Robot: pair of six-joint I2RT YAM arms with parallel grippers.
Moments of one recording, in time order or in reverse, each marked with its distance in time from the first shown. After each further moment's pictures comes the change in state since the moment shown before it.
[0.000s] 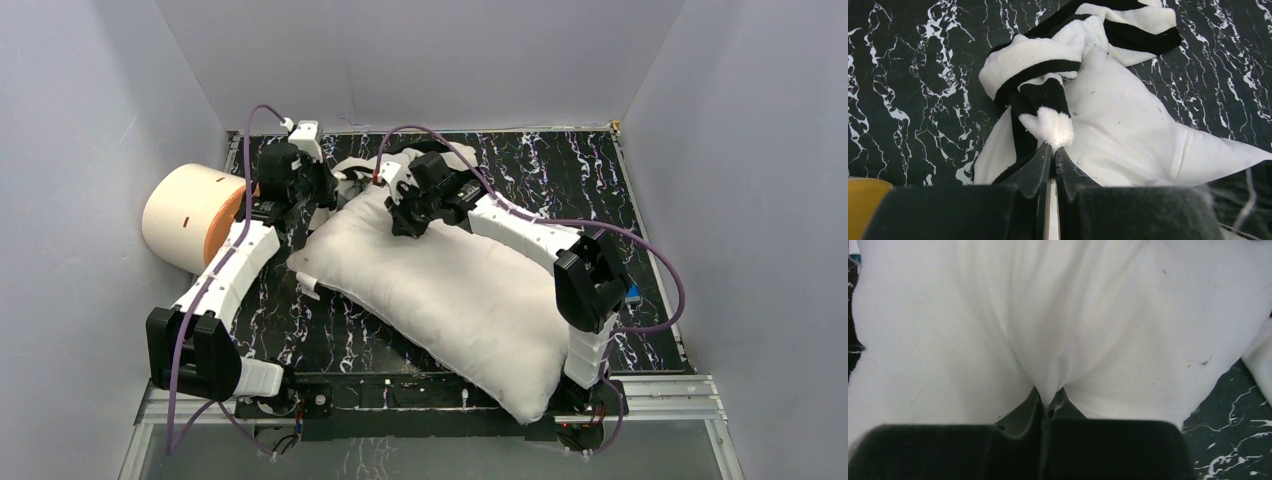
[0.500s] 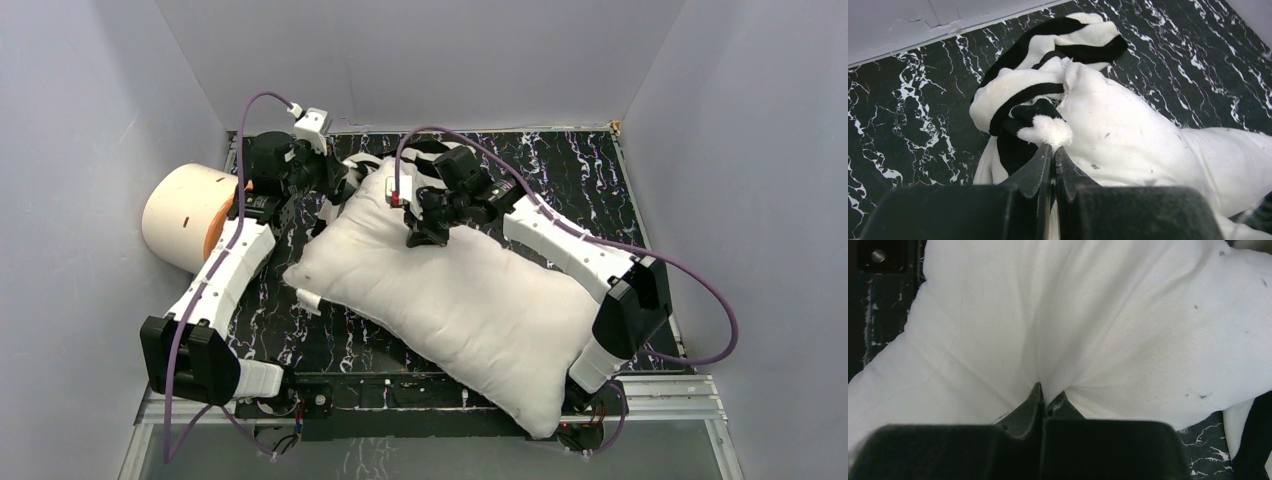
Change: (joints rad) left arm 0.005 -0.014 0.085 0.021 0.199 0.114; right arm -0.023 -0.211 -0.002 -0.278 -0.253 -0.406
